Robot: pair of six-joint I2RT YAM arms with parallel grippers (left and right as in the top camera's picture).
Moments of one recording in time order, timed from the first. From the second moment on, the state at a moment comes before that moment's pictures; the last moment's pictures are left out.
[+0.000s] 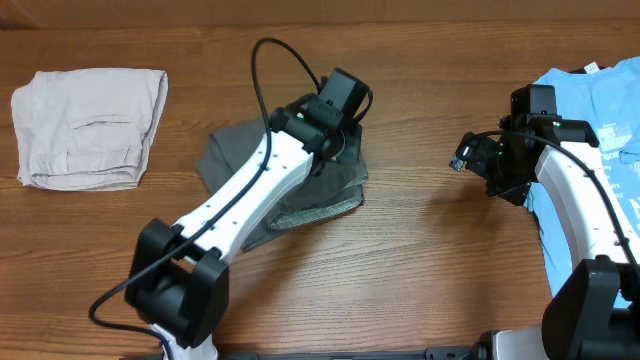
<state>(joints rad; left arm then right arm) -0.59 1.89 1.57 -0.77 -0.03 -0.44 -0.08 1.63 1.24 -0.99 -0.17 0.43</state>
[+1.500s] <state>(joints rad) -0.42 1.84 1.39 -1.01 0.22 -0.33 -0.08 1.63 1.24 -0.99 -0.17 0.43</state>
